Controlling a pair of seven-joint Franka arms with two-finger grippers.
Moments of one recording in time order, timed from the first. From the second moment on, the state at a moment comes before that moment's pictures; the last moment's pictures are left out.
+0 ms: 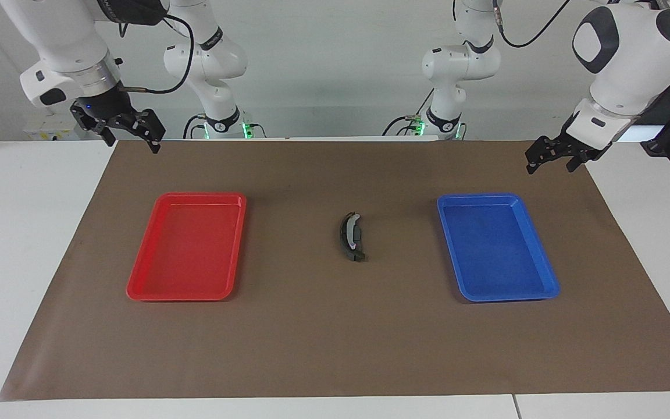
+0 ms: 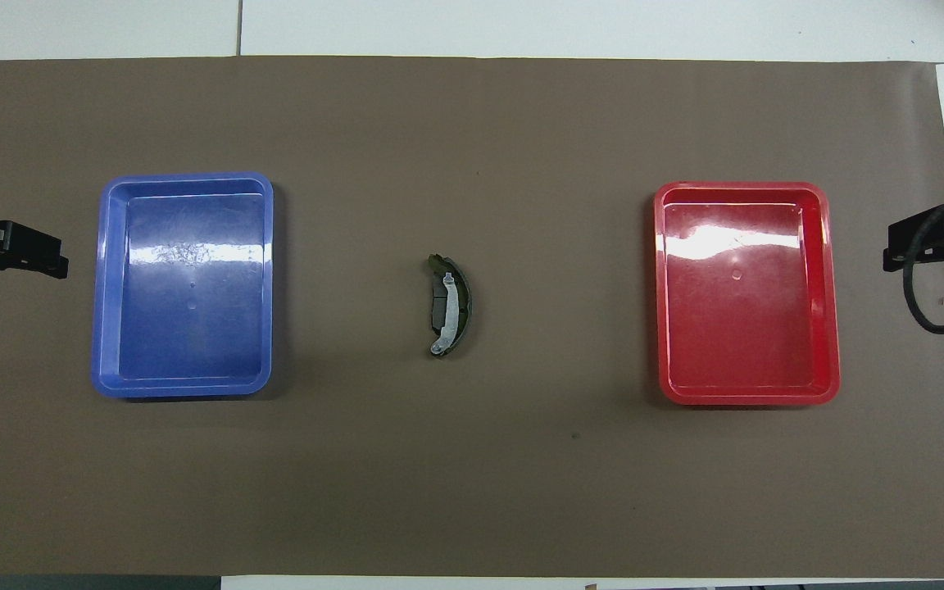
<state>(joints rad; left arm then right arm) -0.01 0.00 0.00 -1.66 0.01 1.57 0.03 0.03 -0.02 -0.04 -1.54 -0.05 1.43 0.15</state>
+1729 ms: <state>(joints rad) -0.01 0.00 0.00 -1.66 0.01 1.57 0.03 0.04 -0.02 -0.04 -1.54 -0.05 1.43 0.08</state>
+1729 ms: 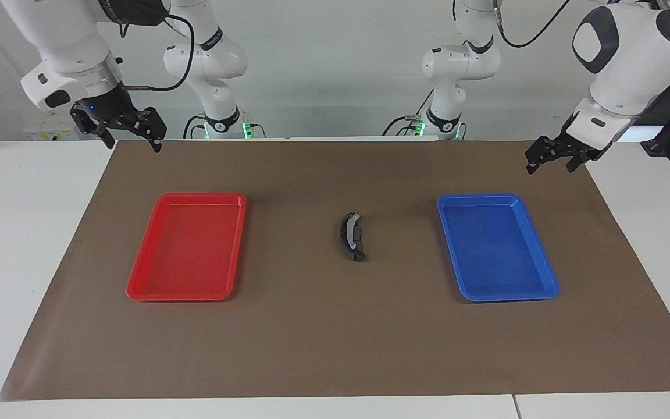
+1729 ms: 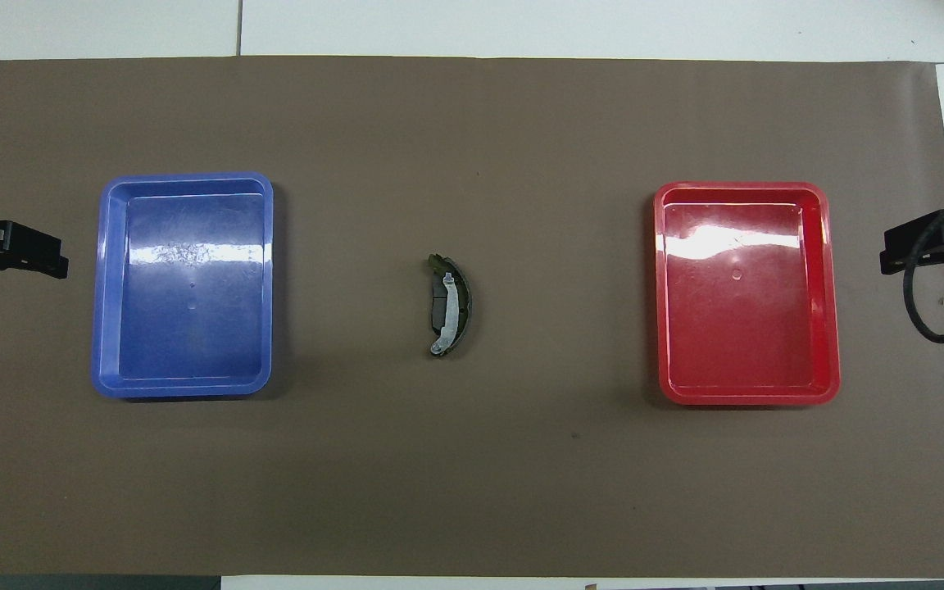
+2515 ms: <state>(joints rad) -0.01 0.00 0.00 -1.66 0.01 1.57 0.03 0.04 -0.02 -0.04 -1.54 -0.04 1.43 0.07</state>
